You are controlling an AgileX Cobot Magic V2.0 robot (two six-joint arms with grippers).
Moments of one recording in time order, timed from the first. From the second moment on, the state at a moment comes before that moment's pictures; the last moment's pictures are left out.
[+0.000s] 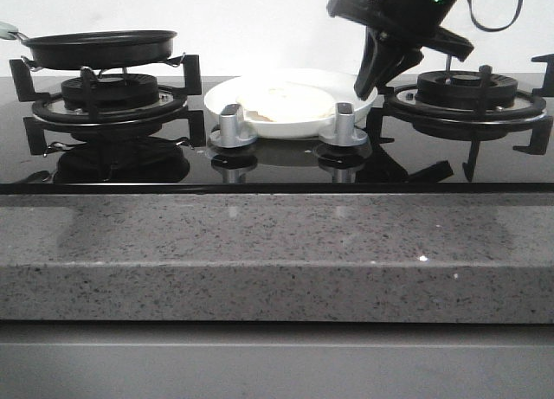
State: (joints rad) left arm -0.21 0.51 -0.47 -0.51 0.21 0.62; right arm 0.20 2.06 -1.89 0.37 0.97 -0.05
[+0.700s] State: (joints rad) left arm -0.21 0.51 -0.47 -0.51 0.21 0.62; right arm 0.14 1.99 -1.92 0.37 1.05 -0.04
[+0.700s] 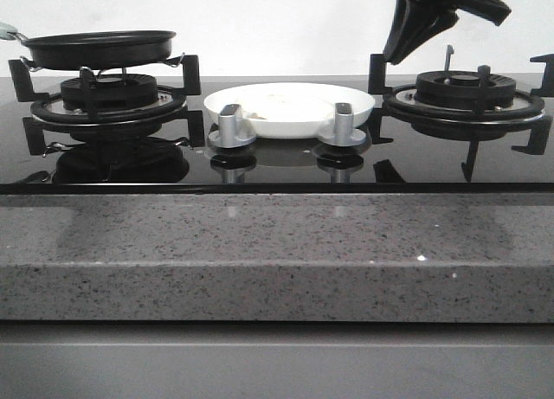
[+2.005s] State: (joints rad) left arm -0.21 0.51 -0.47 -0.51 0.21 0.62; right arm 0.25 0.39 -0.37 0.31 0.36 -0.21
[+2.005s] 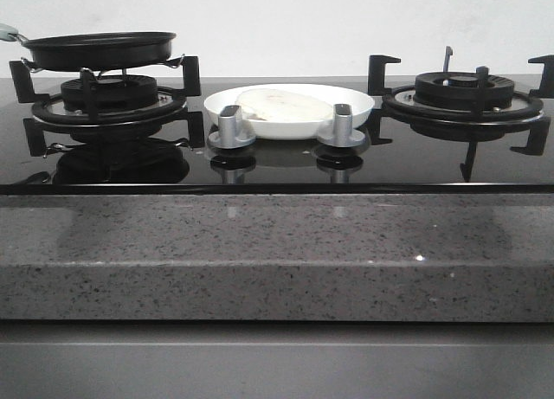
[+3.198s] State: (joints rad) left arm -0.21 0.41 -0.36 -0.02 0.13 0.15; right arm 0.25 0.27 -0.36 0.31 0.35 -0.21
